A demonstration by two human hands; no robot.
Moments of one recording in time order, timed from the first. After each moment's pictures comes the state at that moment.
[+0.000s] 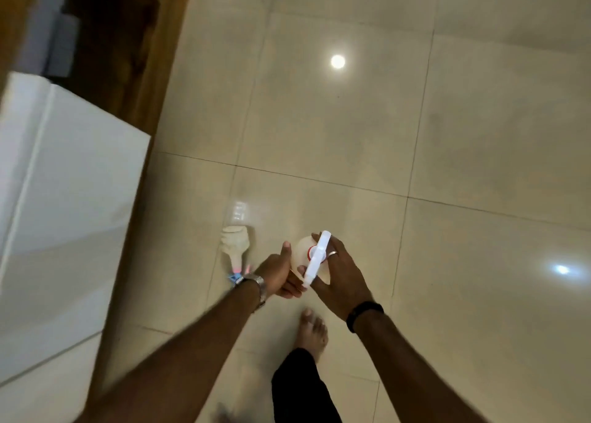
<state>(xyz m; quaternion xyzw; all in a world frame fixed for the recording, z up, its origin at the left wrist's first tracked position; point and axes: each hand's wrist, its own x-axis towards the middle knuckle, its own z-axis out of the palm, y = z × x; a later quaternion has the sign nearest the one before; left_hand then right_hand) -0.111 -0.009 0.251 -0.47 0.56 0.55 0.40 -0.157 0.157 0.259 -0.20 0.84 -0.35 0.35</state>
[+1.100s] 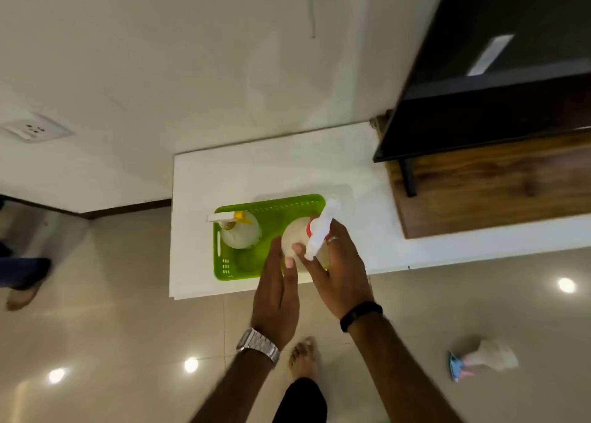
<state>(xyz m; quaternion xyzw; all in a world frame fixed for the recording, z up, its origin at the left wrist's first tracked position) 0.577 -0.237 0.490 -0.74 0.43 0.39 -0.33 0.459 -0.300 0.488 -0.65 0.57 -0.27 0.43</state>
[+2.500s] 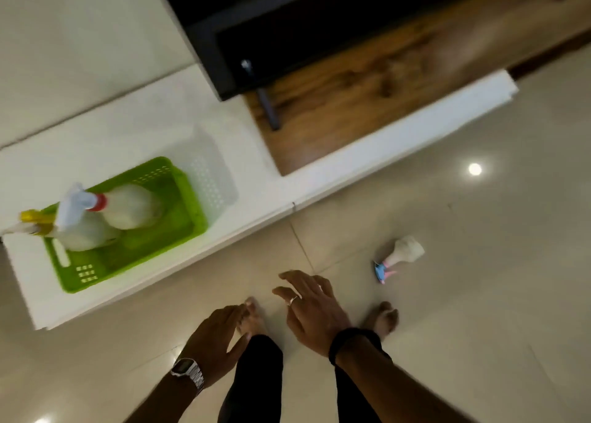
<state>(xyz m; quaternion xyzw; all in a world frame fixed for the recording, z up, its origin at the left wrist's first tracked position) 0.533 -0.131 0.380 -0.52 0.75 0.37 0.15 0.285 -0.139 0.385 -0.75 0.56 -0.04 0.34</state>
